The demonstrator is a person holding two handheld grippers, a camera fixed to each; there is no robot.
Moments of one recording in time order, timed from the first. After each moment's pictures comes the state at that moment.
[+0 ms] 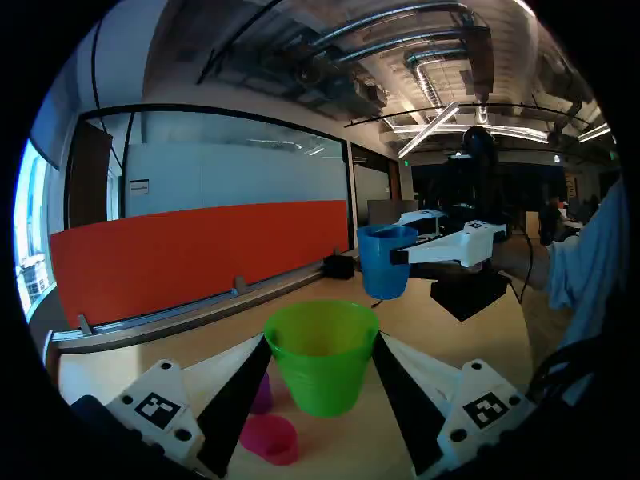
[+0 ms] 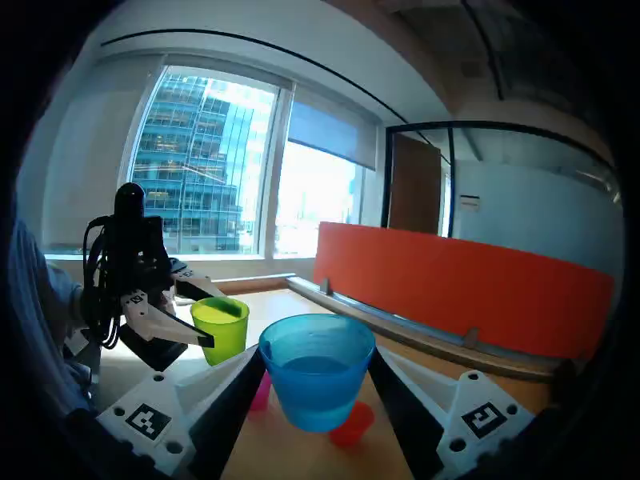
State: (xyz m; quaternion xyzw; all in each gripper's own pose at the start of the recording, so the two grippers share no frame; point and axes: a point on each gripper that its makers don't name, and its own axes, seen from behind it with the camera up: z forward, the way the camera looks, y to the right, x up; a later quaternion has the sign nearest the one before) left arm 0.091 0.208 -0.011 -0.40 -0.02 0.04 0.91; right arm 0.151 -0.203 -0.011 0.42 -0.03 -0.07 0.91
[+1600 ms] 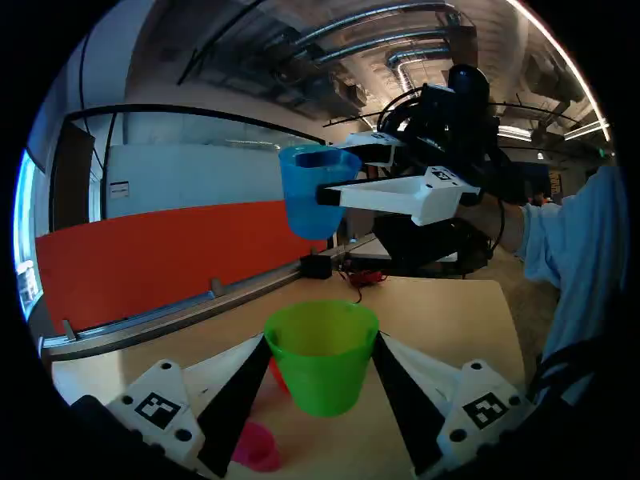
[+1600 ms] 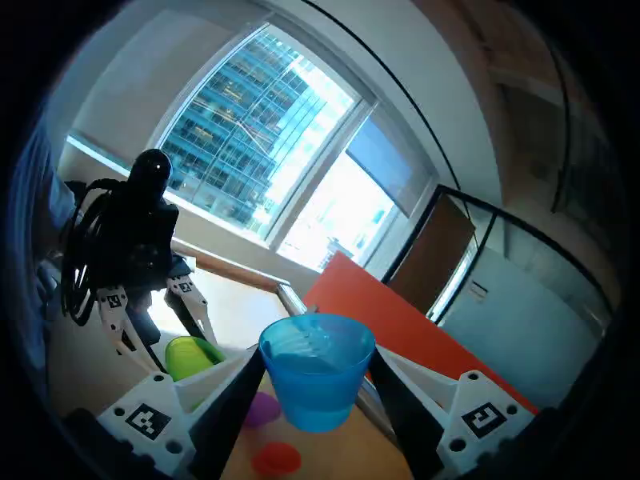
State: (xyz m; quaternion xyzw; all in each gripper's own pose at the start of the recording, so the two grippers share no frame) left arm 0.086 0.238 -0.023 -0.45 -0.02 0.04 0.89; right arm 0.227 -0.235 0.017 0.42 0.08 -0.29 0.85
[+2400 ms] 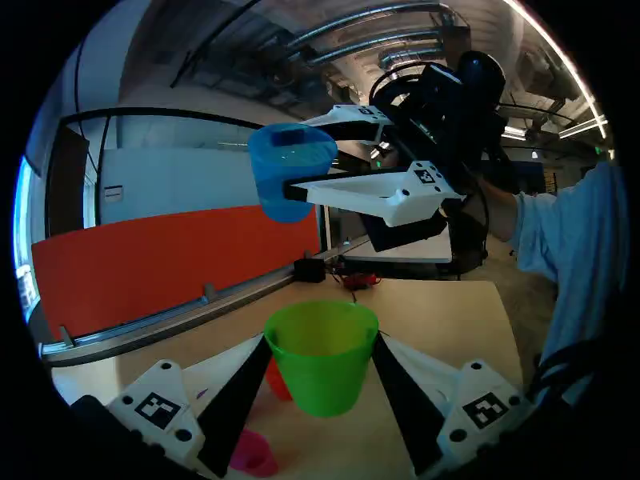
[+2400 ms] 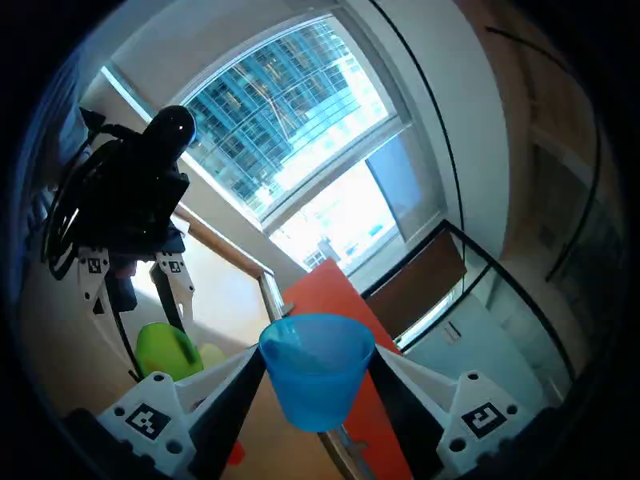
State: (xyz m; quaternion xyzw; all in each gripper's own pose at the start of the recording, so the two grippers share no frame) left arm 0.092 0.250 -0.024 -0.46 -0.01 0.05 0.89; right arm 0.254 -0.240 0.036 0.39 0.14 -0.41 0.81
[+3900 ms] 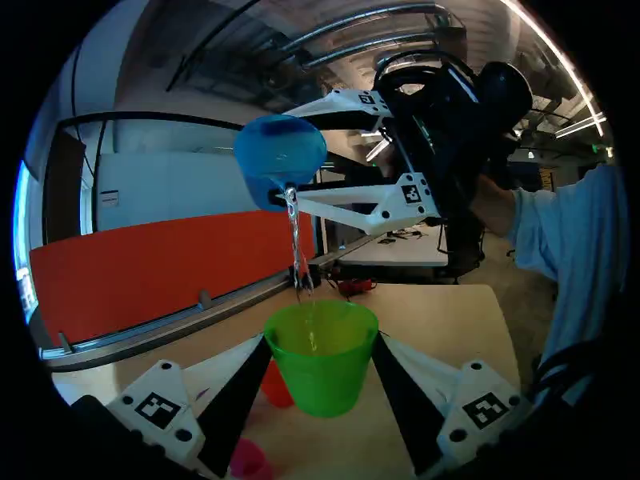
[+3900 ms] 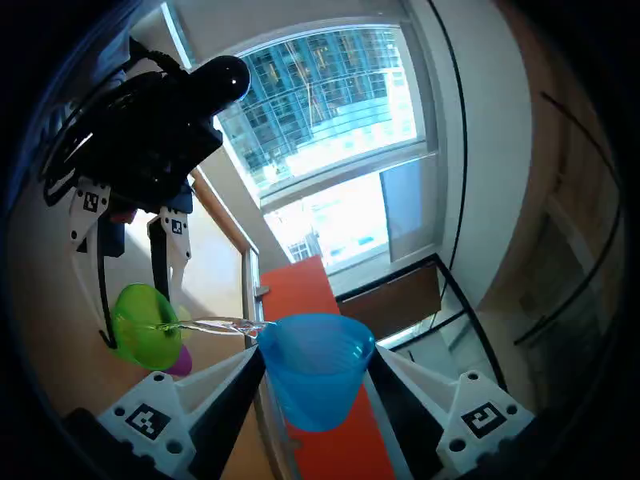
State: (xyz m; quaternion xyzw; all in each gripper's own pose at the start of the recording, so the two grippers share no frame) left arm 0.100 0.263 -0.029 -0.47 0.00 0.05 0.88; right arm 0.277 -0.229 0.047 0.33 0.19 -0.53 0.76
